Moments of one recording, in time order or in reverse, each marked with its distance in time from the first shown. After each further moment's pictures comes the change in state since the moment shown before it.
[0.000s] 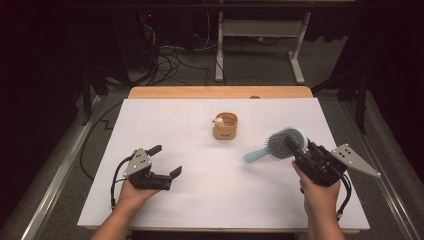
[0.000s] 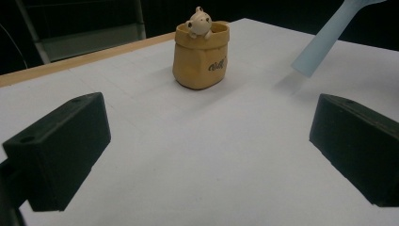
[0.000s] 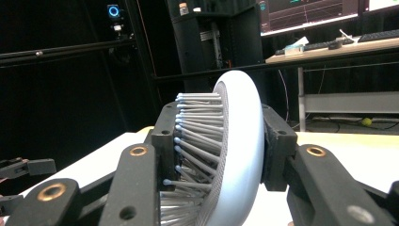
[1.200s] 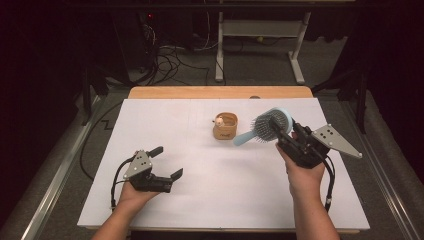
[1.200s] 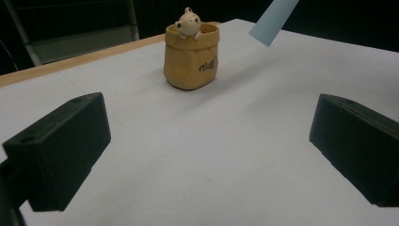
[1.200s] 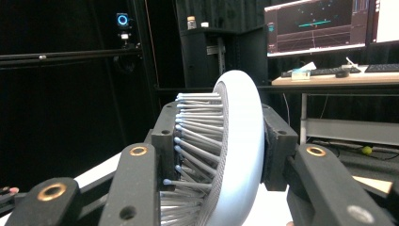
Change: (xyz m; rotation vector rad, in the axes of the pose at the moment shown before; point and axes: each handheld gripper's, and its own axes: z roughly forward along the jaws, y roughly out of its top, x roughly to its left) left arm -0.004 -0.001 -0.001 -0.008 -0.024 0.012; right arm 0.030 0.031 0.043 -0.048 0.010 -0.078
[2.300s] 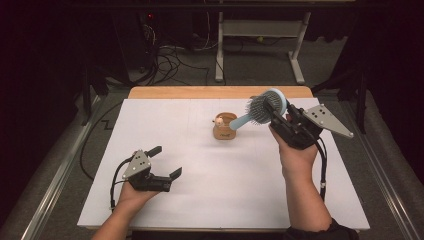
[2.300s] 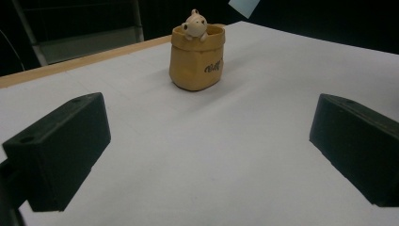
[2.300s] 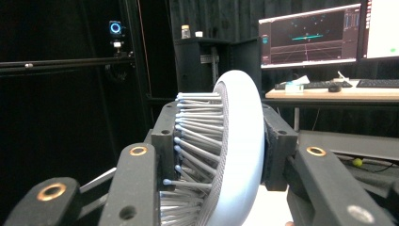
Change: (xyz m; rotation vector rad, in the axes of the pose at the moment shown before) left arm 0.002 -0.001 -0.002 -0.005 0.016 -0.007; right arm 0.006 0.027 0.034 -0.028 -0.032 -0.027
